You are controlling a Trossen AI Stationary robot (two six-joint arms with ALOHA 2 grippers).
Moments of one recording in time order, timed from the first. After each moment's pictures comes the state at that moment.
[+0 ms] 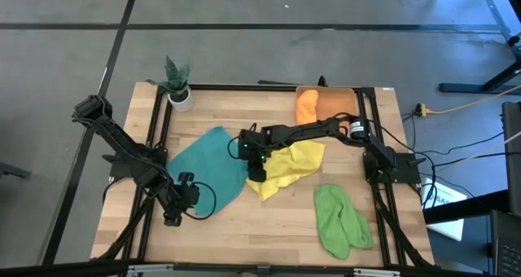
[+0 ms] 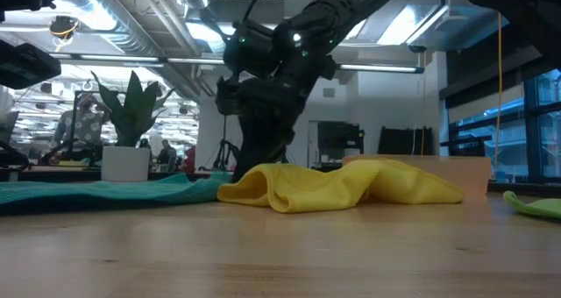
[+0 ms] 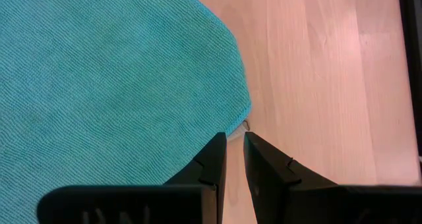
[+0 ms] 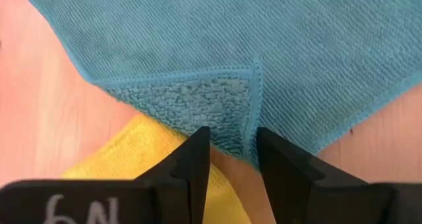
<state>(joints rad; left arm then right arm) -0.77 1.19 0.66 -0.61 -0.15 -0.68 -0.07 2.24 1.64 -0.51 -0.28 0.01</state>
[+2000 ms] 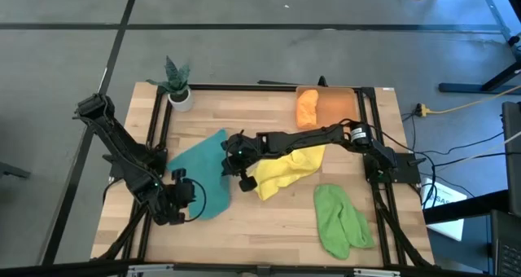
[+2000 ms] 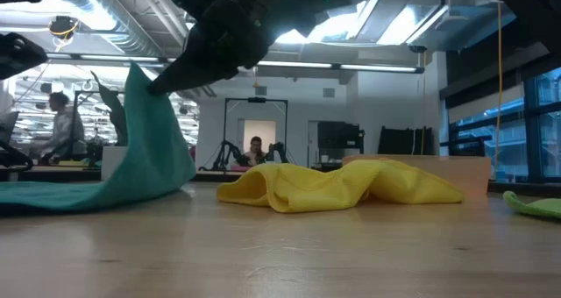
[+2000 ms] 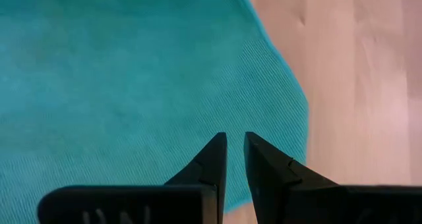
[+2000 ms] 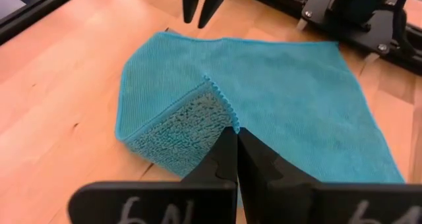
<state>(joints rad) -0.91 1.19 0.66 -0.68 -0.47 -1.00 0.04 2.23 1.80 -0.27 -0.27 -0.40</state>
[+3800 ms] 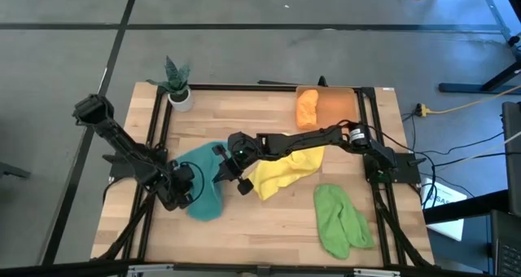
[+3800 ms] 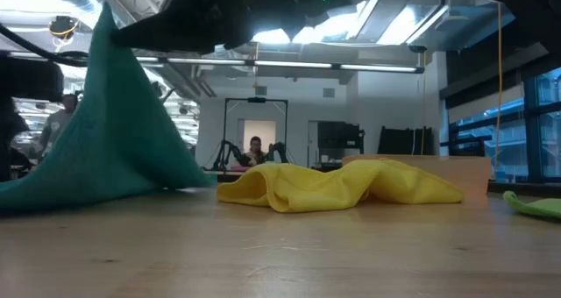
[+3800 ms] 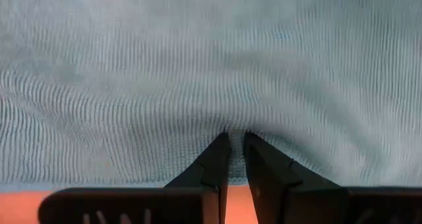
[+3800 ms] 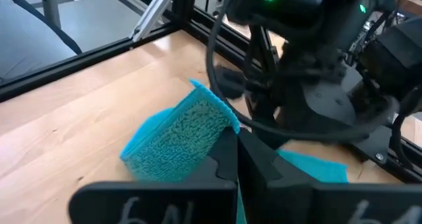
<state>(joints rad) -0.81 1.19 0.40 -0.61 -0.37 -1.34 0.05 2.25 1.80 -0.03 -0.44 -0.51</state>
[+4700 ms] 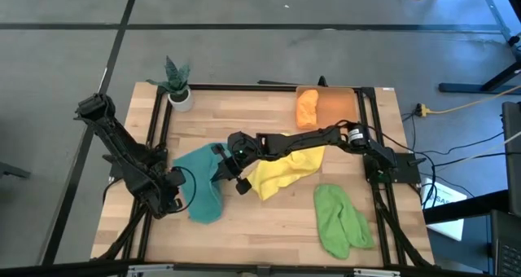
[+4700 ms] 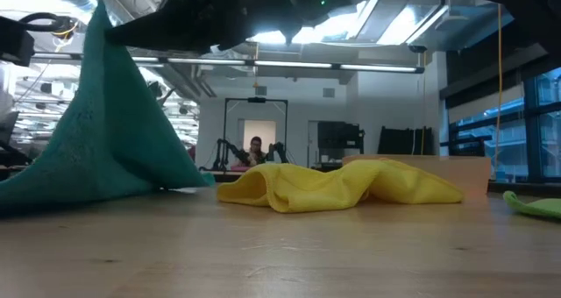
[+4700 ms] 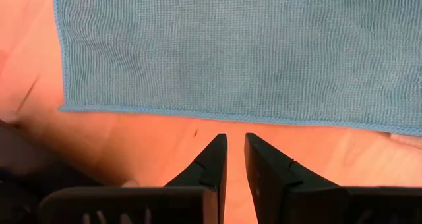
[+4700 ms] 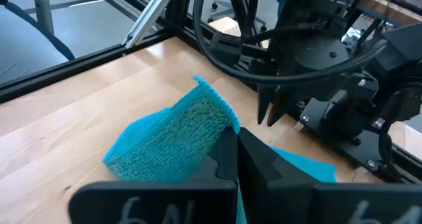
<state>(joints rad) -0.93 1.19 0.61 -0.99 -0.28 -1.46 0.04 2.26 1.80 0.02 -0.44 -0.50</state>
